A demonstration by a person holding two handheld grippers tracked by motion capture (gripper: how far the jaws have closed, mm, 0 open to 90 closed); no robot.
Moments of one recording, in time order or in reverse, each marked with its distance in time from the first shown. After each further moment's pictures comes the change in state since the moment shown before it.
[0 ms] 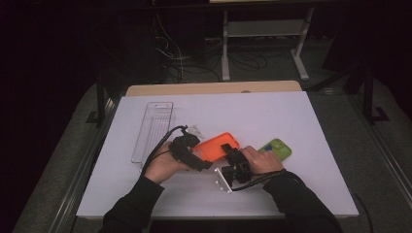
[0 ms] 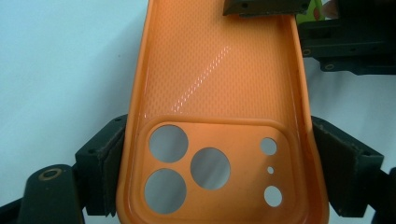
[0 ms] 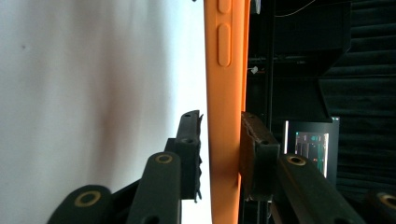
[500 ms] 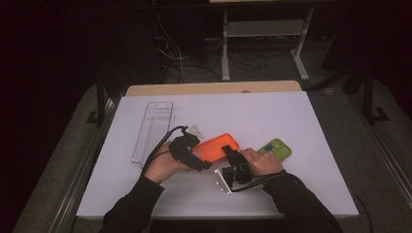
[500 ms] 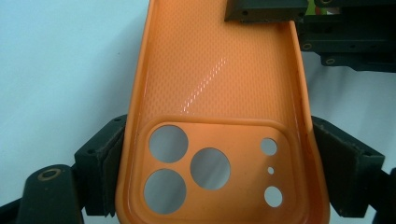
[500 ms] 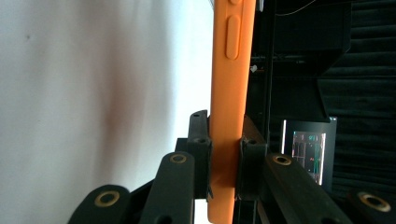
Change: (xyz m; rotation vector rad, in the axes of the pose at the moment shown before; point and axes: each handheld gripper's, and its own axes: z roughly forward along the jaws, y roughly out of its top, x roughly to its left) left arm 0.000 0.000 0.001 0.006 0.001 -0.004; right arm 0.004 0.000 -0.001 0.023 0.018 -0.010
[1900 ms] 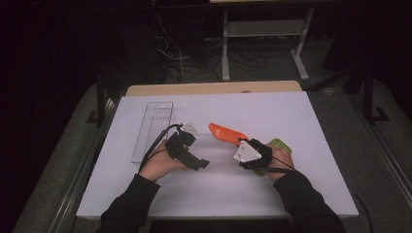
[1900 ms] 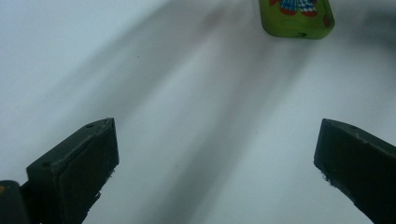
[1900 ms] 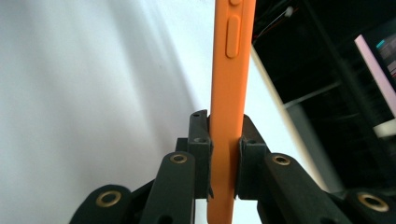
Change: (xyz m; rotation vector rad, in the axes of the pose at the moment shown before) left arm 0.008 -0.004 -0.009 -0.033 0.026 -0.007; right arm -0.034 -0.058 0.001 0.039 0.196 0.646
